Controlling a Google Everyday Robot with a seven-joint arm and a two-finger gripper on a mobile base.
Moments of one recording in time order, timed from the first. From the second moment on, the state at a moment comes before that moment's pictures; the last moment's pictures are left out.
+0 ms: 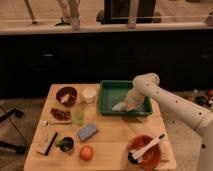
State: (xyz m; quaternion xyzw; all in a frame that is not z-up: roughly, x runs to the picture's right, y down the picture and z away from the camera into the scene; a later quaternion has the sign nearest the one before) arm 0.141 0.122 0.869 -0.27 -0.18 -0.15 0.93
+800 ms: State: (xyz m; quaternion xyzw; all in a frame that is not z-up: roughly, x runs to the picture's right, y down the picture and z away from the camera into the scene) arm 0.133 0.144 0.827 -0.28 -0.20 -0.18 0.92
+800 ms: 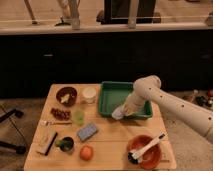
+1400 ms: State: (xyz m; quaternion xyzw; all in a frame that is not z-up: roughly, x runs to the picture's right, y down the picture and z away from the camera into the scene) arm 0.123 0.167 0.810 -0.29 -0.21 -0.20 0.91
